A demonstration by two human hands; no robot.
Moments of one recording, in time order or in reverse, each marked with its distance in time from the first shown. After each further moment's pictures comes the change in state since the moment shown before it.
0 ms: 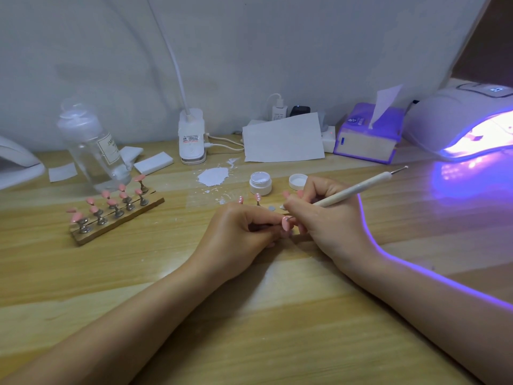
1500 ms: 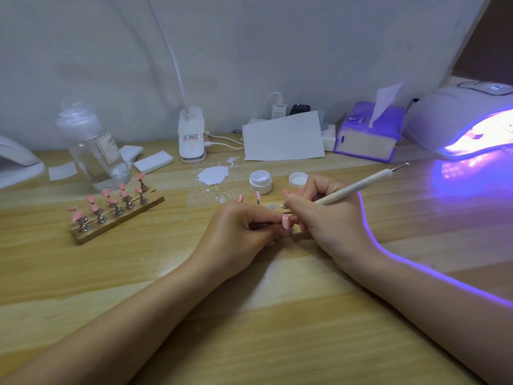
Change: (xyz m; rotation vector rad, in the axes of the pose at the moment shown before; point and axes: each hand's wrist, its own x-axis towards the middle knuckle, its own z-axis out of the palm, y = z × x) left_hand 0.000 0.000 0.000 0.008 0.005 -0.007; right_hand 0.001 0.001 0.000 0.028 0.011 0.015
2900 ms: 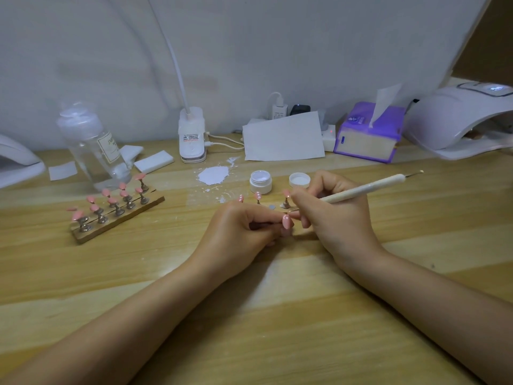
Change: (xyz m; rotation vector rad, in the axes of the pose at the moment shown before) left_hand 0.000 0.002 0.001 -0.005 0.012 -0.011; right_hand -0.001 0.000 0.000 0.033 0.092 -0.045
